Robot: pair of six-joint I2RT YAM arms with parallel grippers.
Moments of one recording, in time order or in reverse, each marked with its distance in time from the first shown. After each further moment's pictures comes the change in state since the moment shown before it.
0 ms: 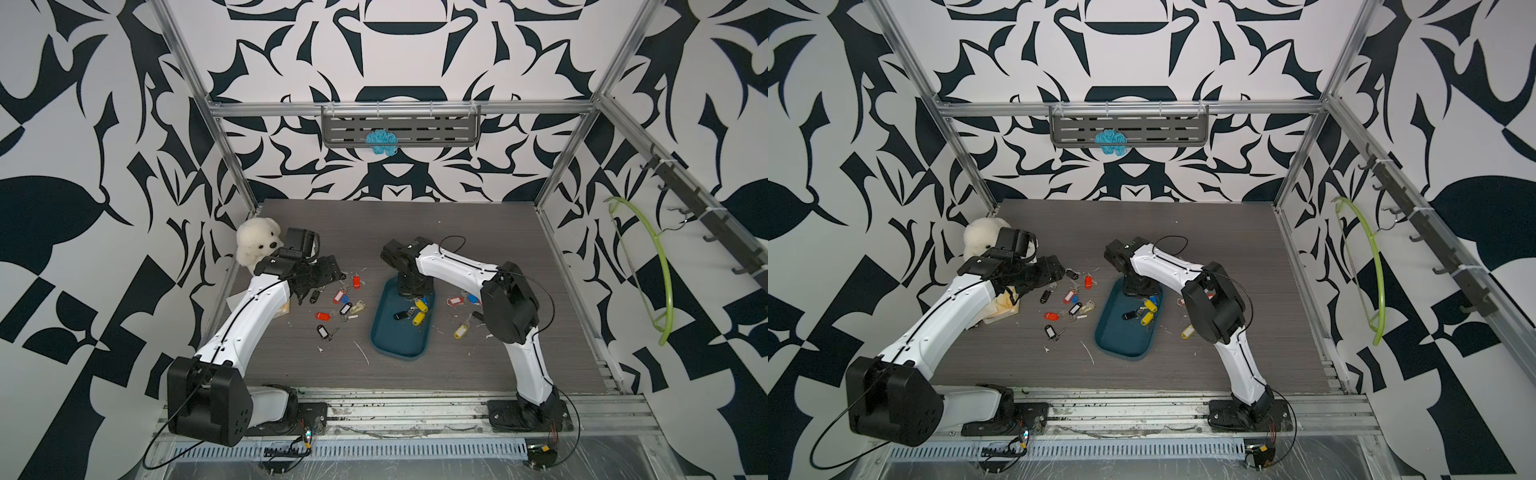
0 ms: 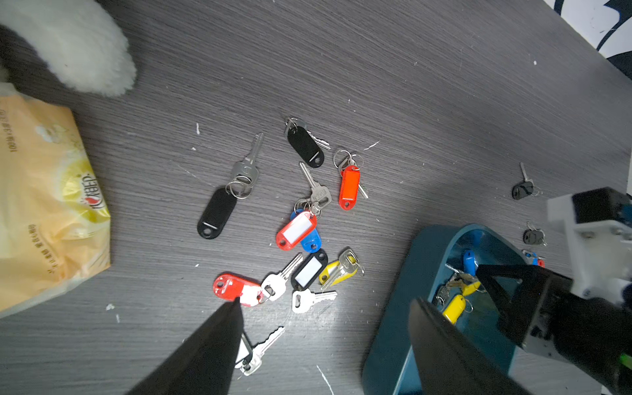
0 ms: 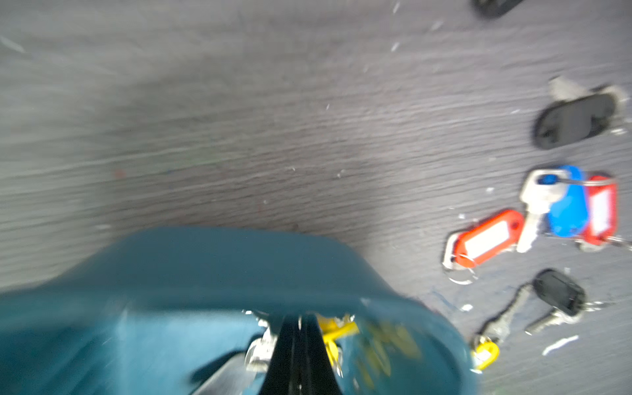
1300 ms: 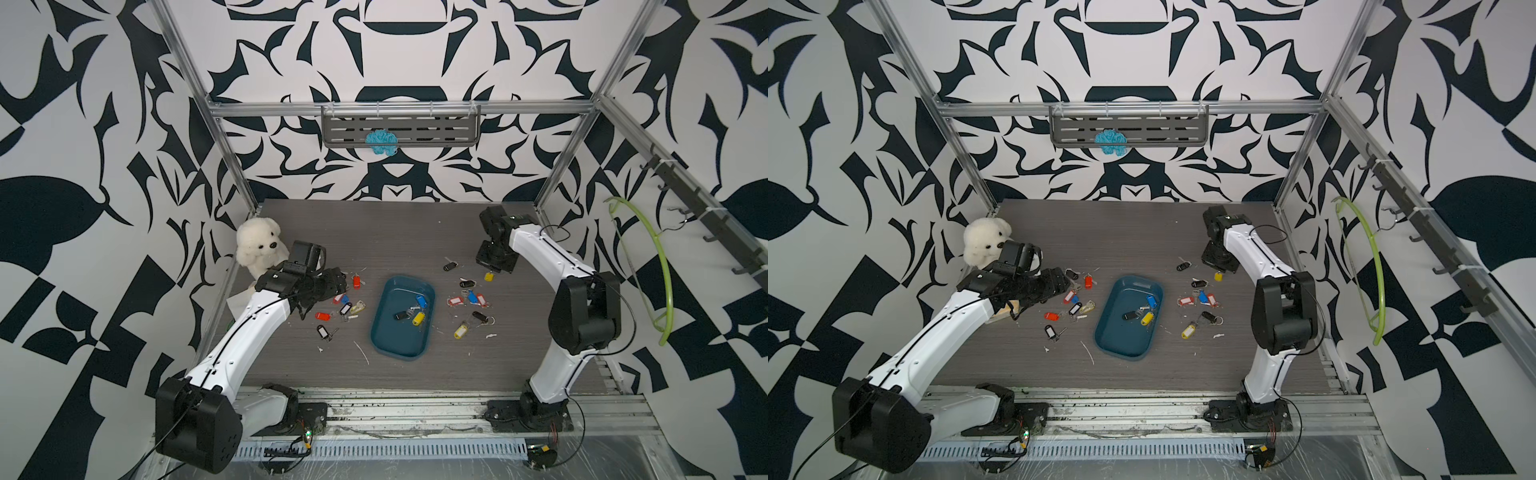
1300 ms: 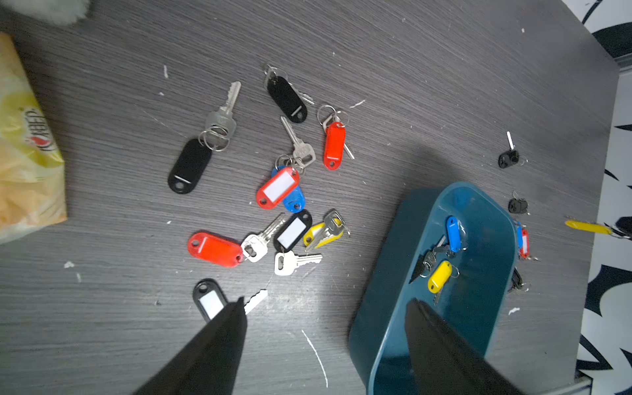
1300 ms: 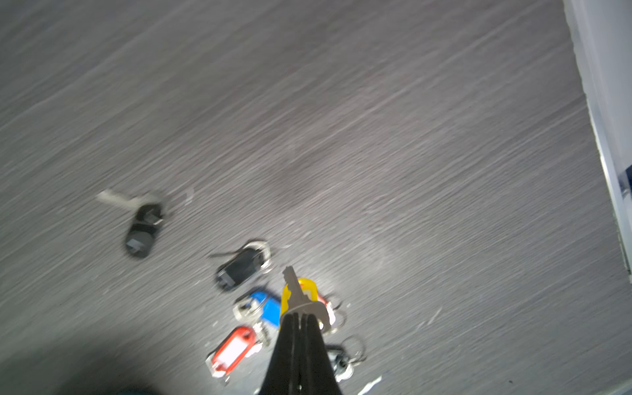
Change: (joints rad) left arm -0.116 -0.106 -0.098 -0.009 0.000 -0.093; right arm -0.634 -0.320 -0.289 0.104 -0.027 -0.212
